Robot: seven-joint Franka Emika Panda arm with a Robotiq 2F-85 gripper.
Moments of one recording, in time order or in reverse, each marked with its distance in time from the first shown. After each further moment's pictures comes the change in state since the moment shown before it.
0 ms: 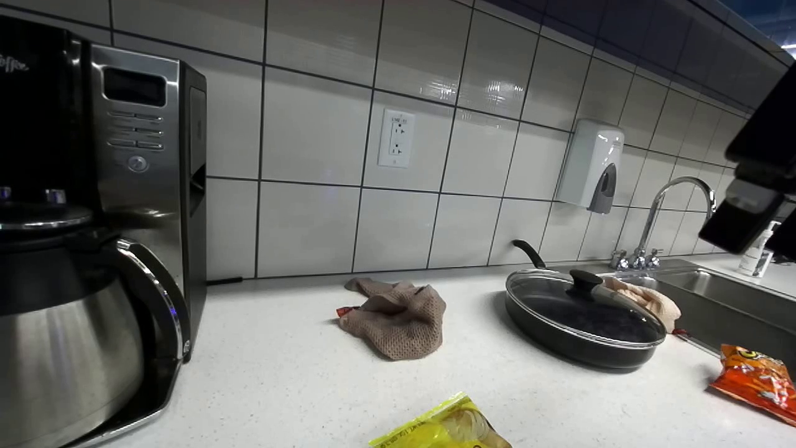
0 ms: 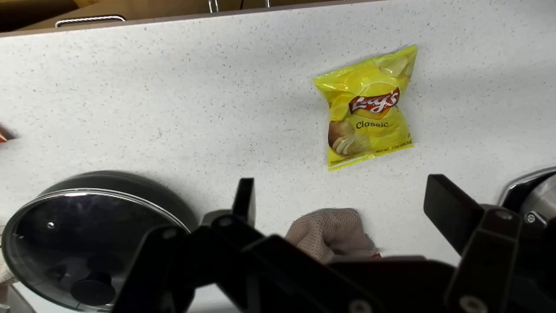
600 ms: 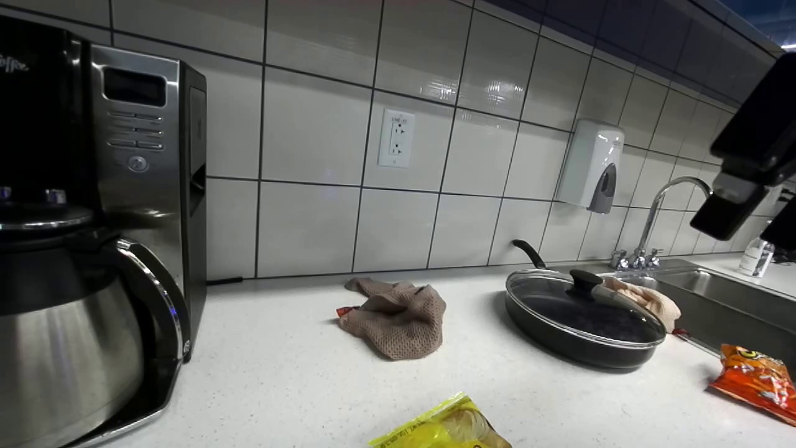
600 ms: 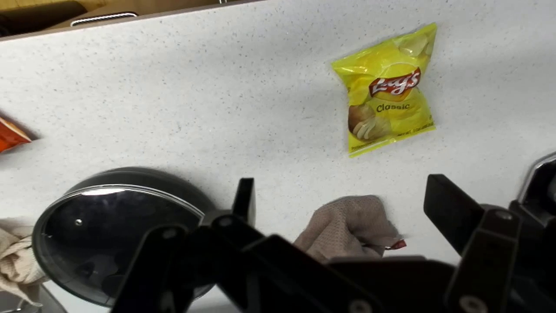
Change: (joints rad) arm -0.054 0.002 -0.023 0.004 -0.021 0.000 0.001
